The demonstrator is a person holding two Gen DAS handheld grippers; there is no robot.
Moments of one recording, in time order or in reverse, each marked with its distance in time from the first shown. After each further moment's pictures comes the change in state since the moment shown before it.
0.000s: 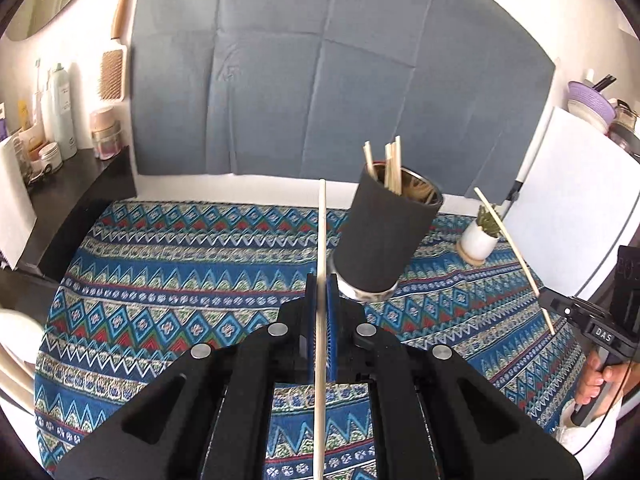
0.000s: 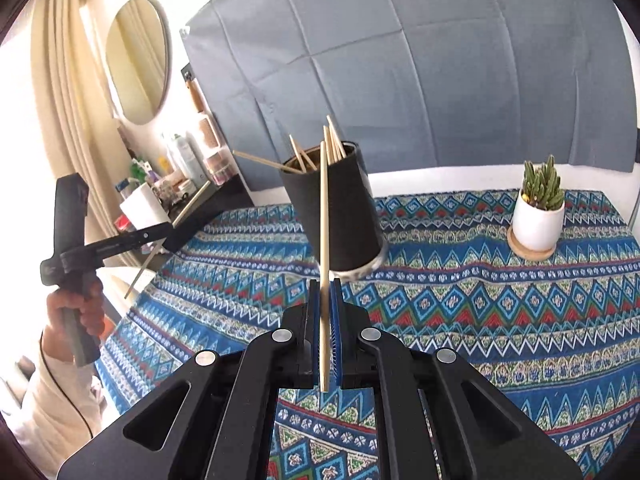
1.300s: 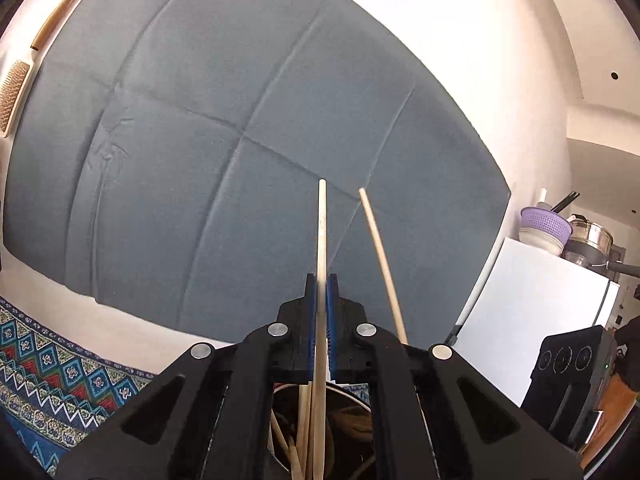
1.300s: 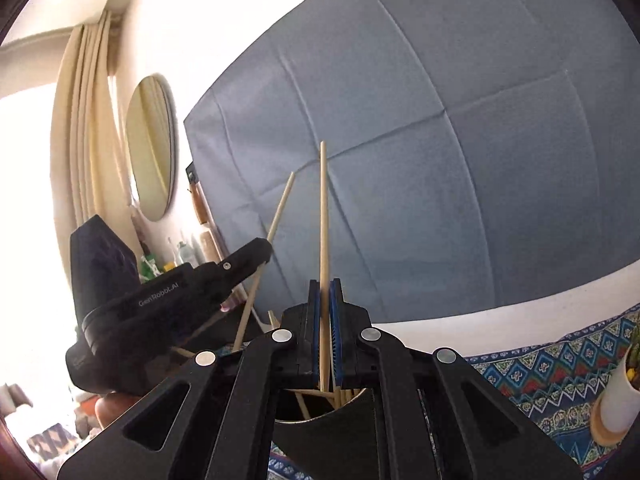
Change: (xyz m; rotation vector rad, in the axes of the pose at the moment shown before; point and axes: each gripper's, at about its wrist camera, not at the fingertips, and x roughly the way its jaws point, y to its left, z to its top) left arm 0.143 -0.028 0.097 -0.151 -0.521 -0.325; right arm 0.136 -0.028 0.106 -0.012 -0.390 0.127
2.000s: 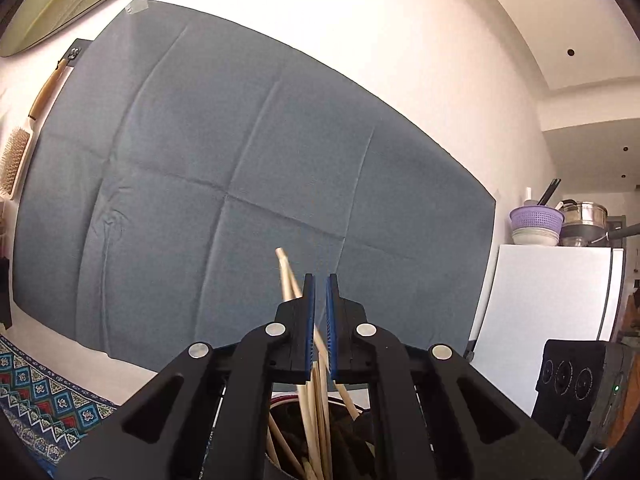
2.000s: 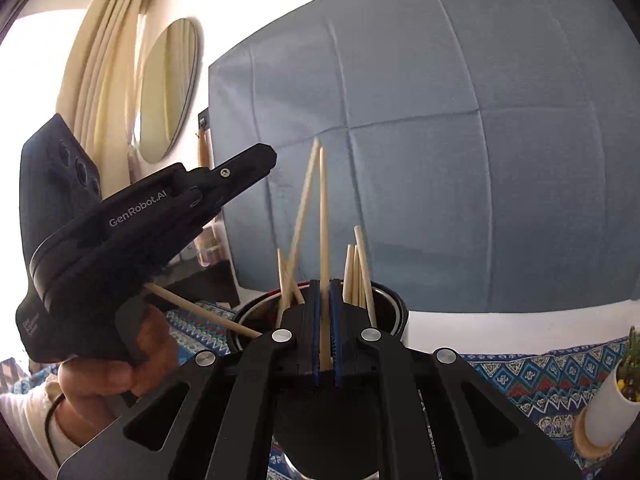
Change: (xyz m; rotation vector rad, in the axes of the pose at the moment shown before) left arm -0.027 -0.022 -0.016 0.185 -0.179 -0.003; right arm 0.011 0.029 -0.034 -0.232 0.051 -0.061
